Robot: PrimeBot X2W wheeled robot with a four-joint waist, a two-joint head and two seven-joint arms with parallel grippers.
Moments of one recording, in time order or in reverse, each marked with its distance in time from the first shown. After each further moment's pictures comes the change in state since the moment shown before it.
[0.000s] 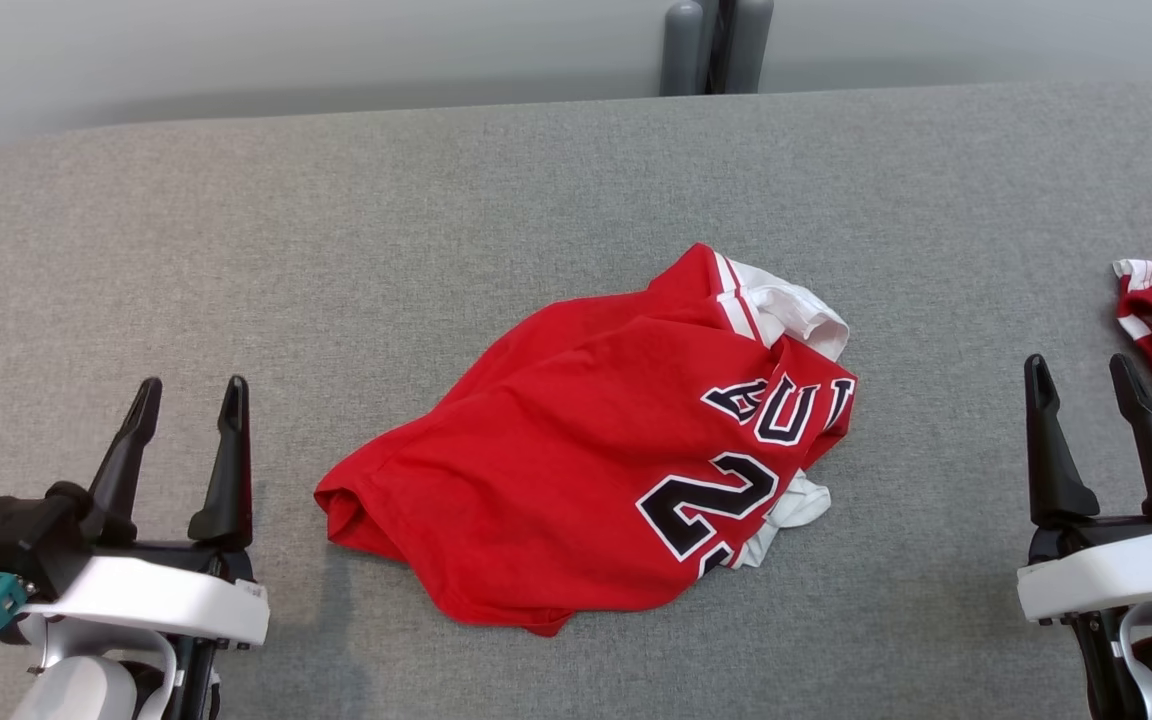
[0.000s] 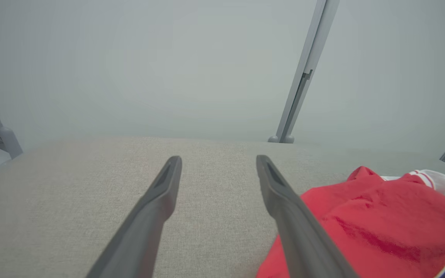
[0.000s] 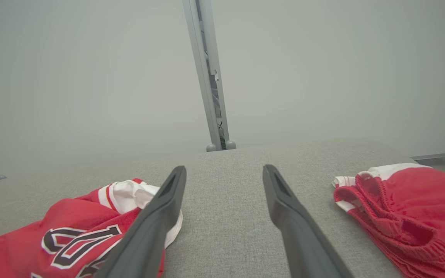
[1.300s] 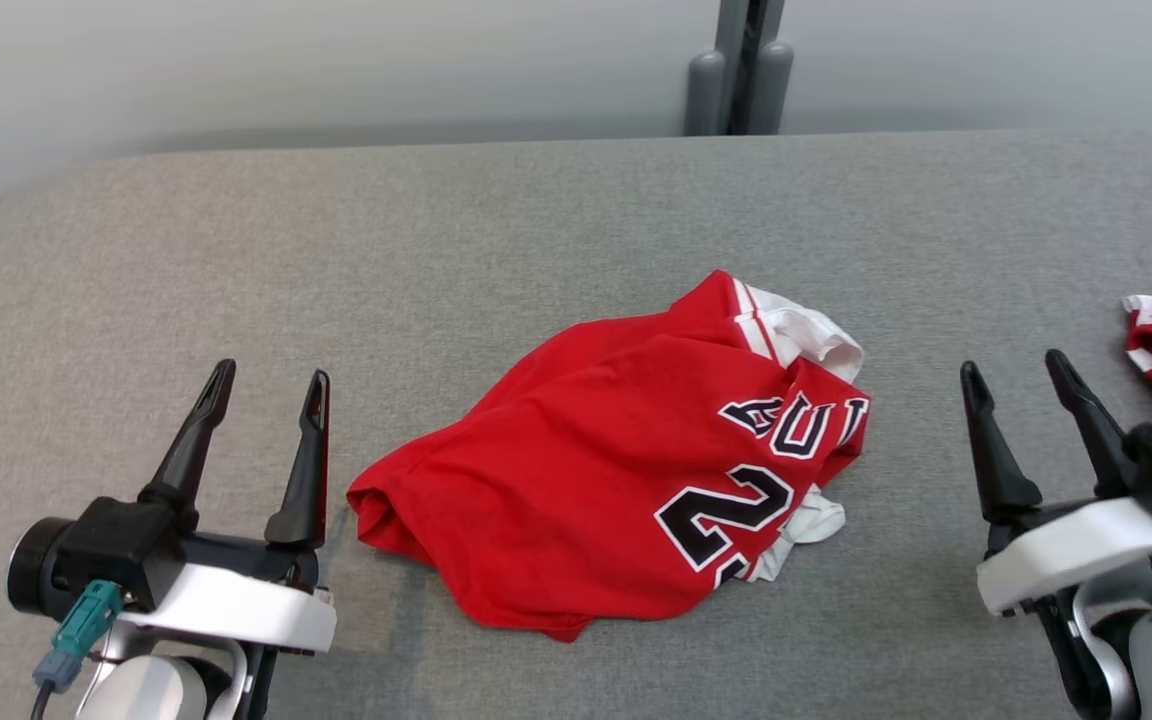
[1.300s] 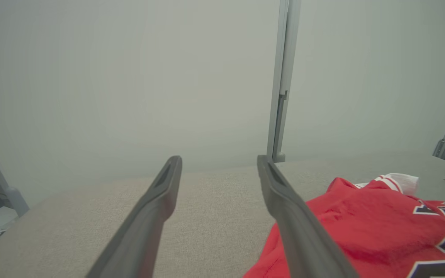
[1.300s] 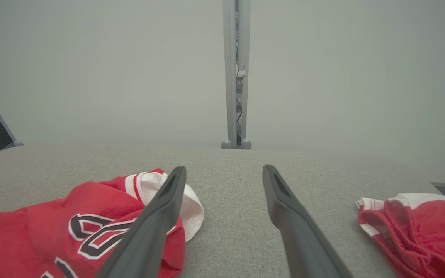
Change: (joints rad) left arm -0.018 -0.014 -0.096 -0.081 0.156 0.072 0.000; right arm -0.049 -0.049 0.091 0.068 -0.071 0.000 0.049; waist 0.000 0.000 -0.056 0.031
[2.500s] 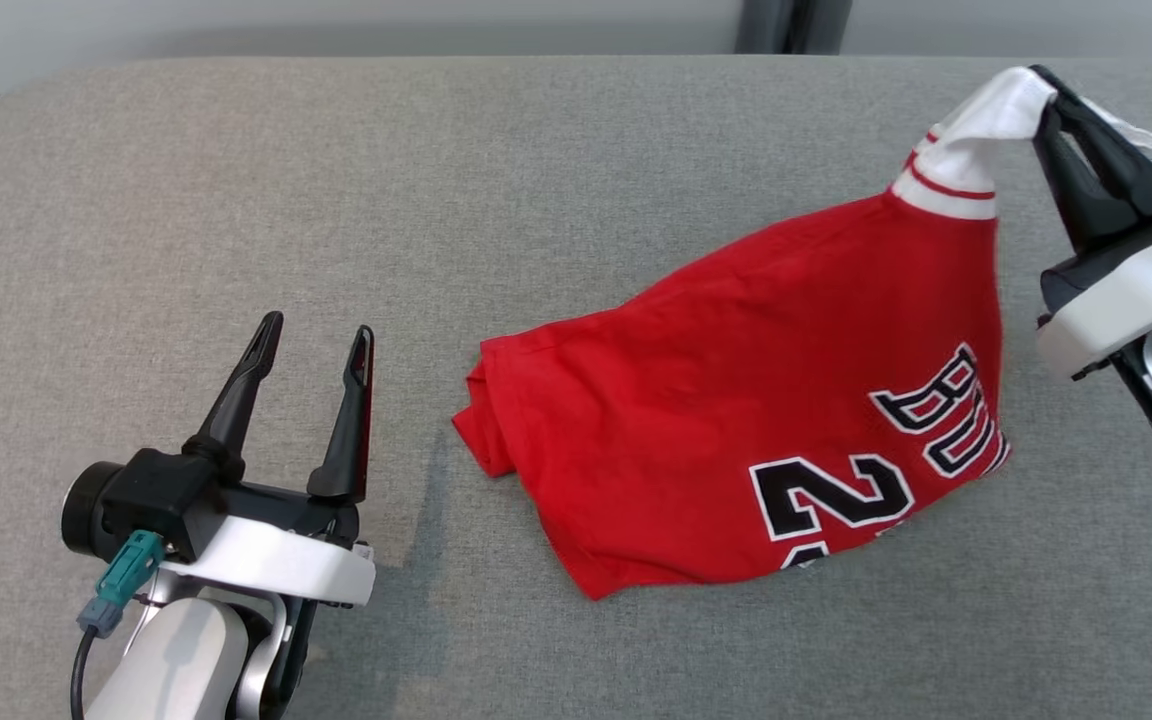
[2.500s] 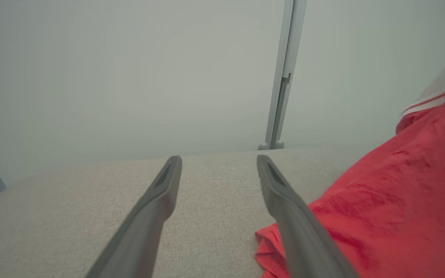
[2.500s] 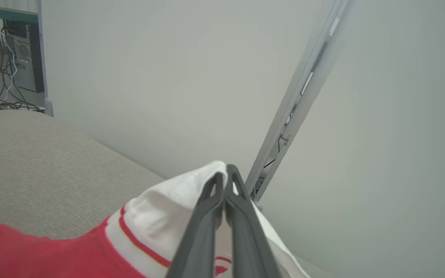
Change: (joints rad) left arm -0.120 -0.079 -0.024 0.134 0.010 -0.079 -0.061; right arm -0.502 -0.352 0.322 0.149 0.077 0.000 -0.016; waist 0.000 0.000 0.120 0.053
